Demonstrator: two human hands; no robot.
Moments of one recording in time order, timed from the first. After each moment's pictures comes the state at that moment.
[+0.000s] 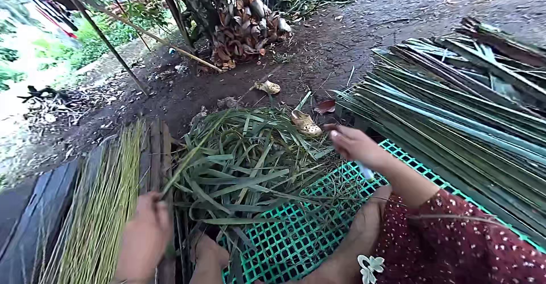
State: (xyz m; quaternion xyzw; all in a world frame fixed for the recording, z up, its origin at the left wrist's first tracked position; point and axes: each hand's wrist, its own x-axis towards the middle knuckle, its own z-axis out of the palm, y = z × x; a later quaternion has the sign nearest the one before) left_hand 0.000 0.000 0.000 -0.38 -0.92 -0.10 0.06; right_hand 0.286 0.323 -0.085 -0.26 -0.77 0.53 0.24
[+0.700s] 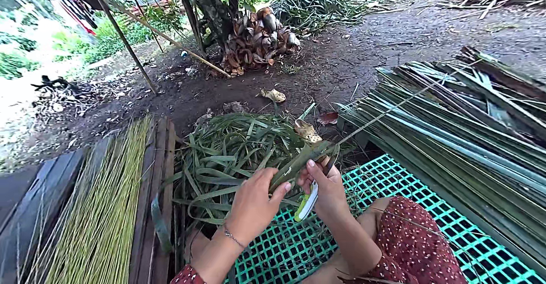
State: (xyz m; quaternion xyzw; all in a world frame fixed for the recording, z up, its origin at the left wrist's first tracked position) left_hand 0.107 0.115 -0.012 -0.55 -0.79 -0.19 -0.16; right_hand 0.228 0.213 -0.079 -0.22 -0.34 0.77 0.48
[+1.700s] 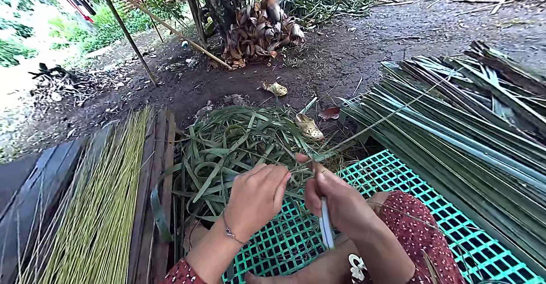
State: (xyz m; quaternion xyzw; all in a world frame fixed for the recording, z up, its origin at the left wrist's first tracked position) left_hand 0.108 0.110 -0.029 -0.70 -0.63 -0.27 0.17; right_hand 0.276 0.208 -0.071 -0.07 -0.46 0.85 0.25
